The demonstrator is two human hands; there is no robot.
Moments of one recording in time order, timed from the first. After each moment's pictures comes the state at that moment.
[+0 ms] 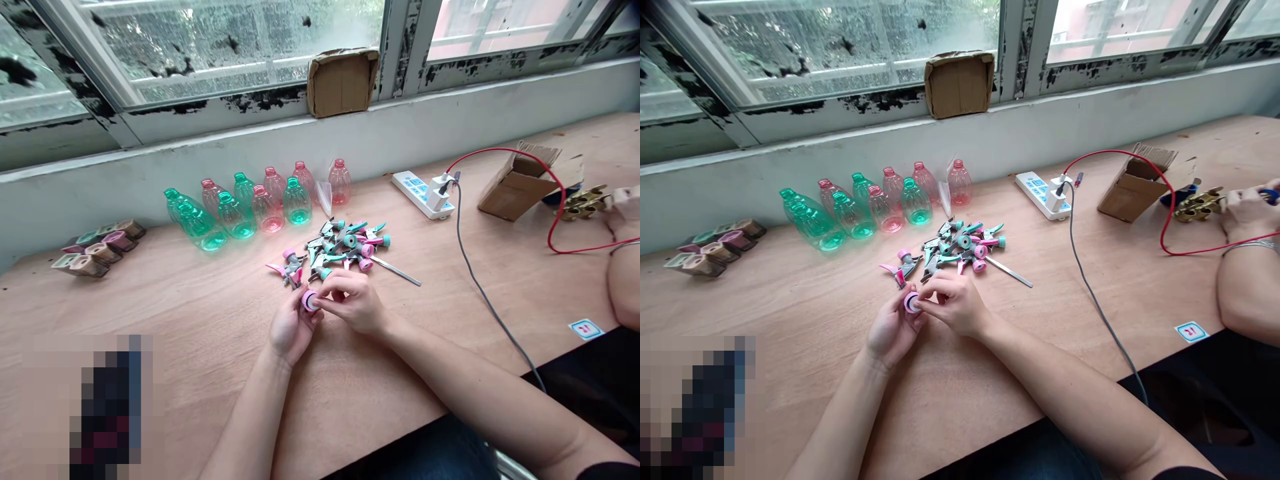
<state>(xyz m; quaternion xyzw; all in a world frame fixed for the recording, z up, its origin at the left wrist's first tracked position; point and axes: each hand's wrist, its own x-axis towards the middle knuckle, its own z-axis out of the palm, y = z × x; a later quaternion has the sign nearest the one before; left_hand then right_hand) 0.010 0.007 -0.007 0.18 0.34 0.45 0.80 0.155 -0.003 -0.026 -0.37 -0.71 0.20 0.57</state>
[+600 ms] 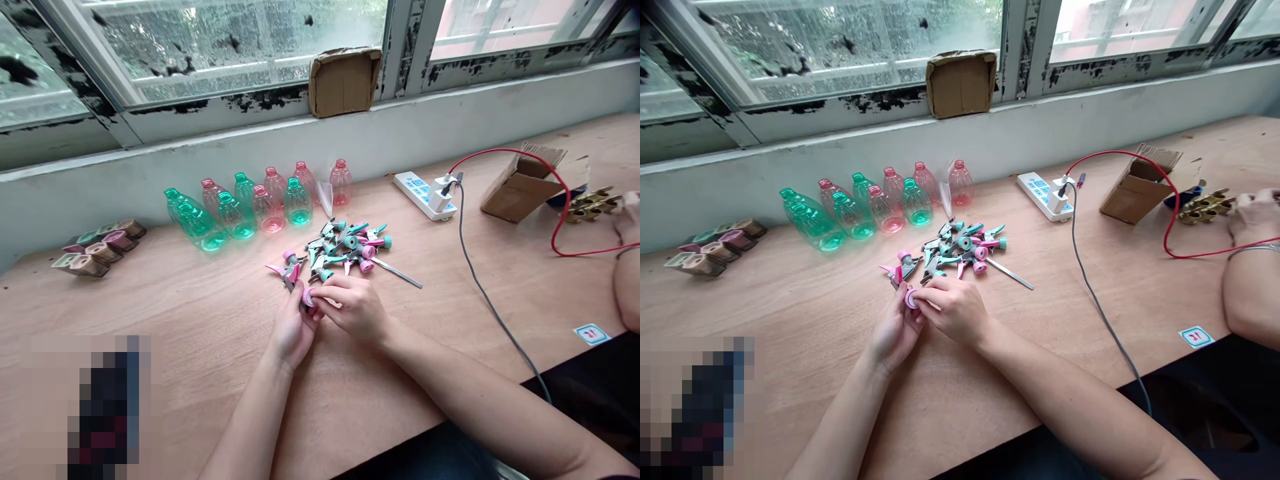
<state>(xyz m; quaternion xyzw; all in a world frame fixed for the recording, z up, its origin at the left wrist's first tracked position) 0.016 0.006 -0.013 0.21 0.34 0.50 0.77 0.151 -0.007 -0.028 -0.41 -0.76 0.06 0.50</state>
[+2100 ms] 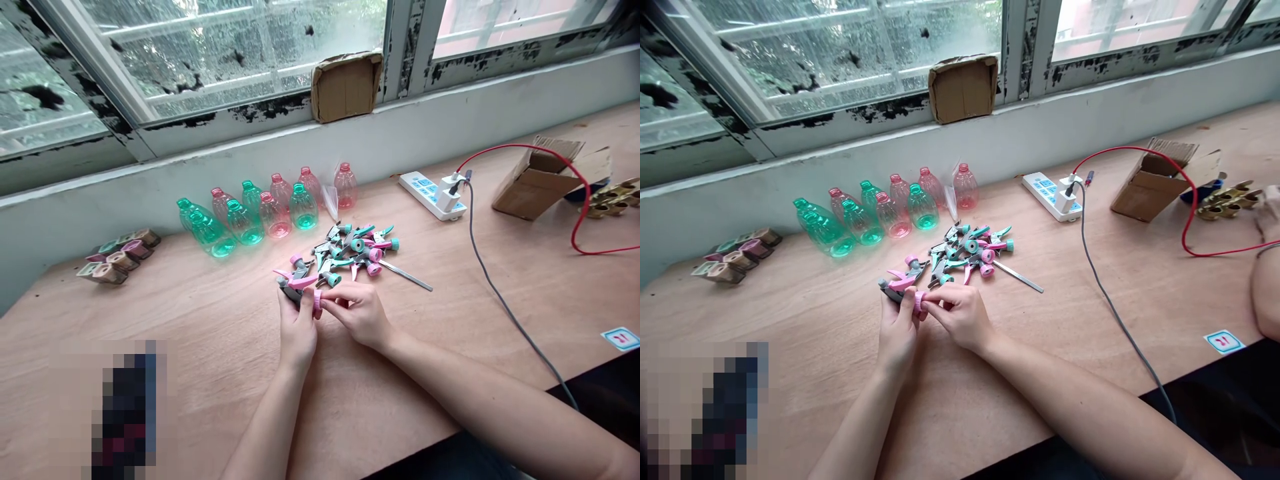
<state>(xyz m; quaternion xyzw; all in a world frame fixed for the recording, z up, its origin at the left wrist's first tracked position) 0.011 0.005 -0.021 0.35 0.37 0.59 0.63 0.141 -0.009 -0.030 -0.42 -0.65 0.25 0.58</state>
